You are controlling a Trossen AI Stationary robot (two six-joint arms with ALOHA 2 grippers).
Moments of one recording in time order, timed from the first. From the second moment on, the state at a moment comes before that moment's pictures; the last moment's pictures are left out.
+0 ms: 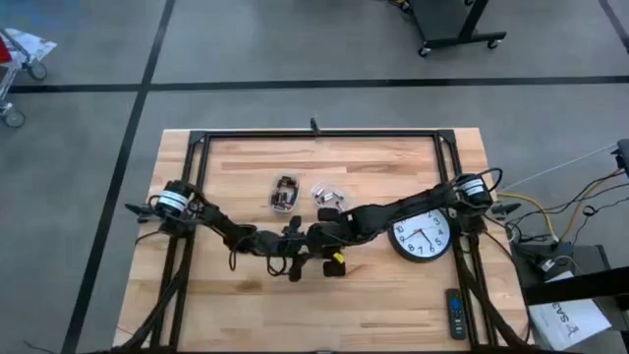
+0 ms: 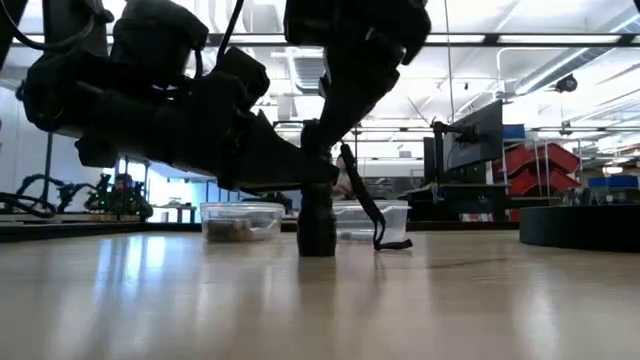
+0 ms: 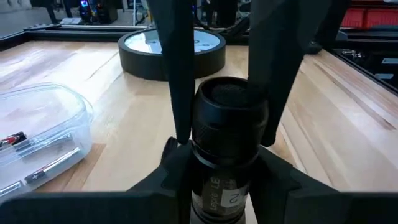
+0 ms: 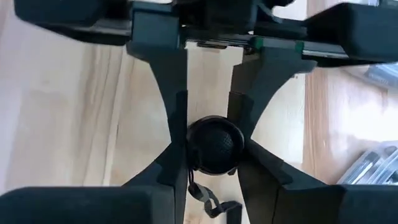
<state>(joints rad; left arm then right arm) -0.27 1.96 0.59 1.12 -0.28 -0.13 0.21 1.95 1.52 -0.63 0.06 0.05</state>
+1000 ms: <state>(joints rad) -0.27 1.96 0.59 1.11 -0.28 -0.13 0.21 1.93 1.52 -0.63 0.05 0.17</state>
